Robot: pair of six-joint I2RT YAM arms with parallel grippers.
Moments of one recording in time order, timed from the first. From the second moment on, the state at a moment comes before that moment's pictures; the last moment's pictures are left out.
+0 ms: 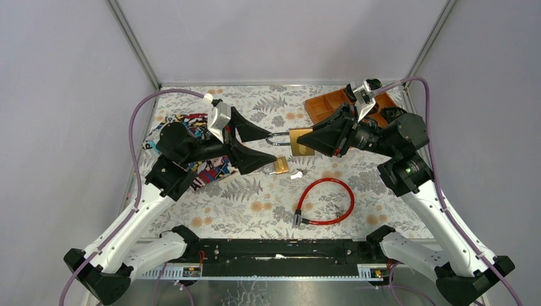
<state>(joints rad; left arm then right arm) -0.59 0.93 1.02 0.15 0.80 -0.33 0.53 0.95 1.13 0.14 -0.83 0.61</state>
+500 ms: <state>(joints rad) -0.59 0.98 1.02 0.31 0.89 -0.41 0.53 0.94 1.13 0.13 -0.86 0.62</state>
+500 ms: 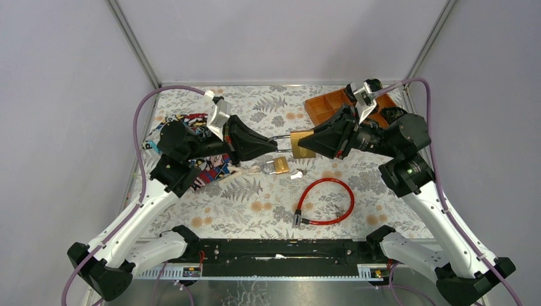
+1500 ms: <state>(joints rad) -0.61 0.99 1.03 0.28 0.92 -0.39 0.52 0.97 1.17 -0.09 -0.90 0.37</state>
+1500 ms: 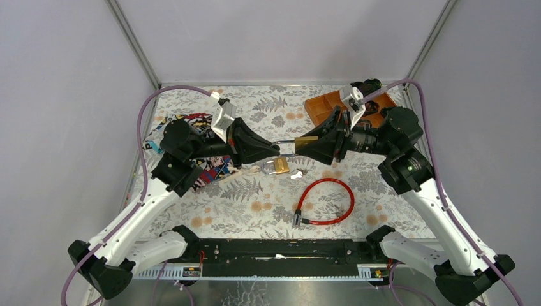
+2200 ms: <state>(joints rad) -0.70 1.01 1.07 0.32 0.88 -0.44 0.50 0.93 1.09 0.22 -1.01 0.50</state>
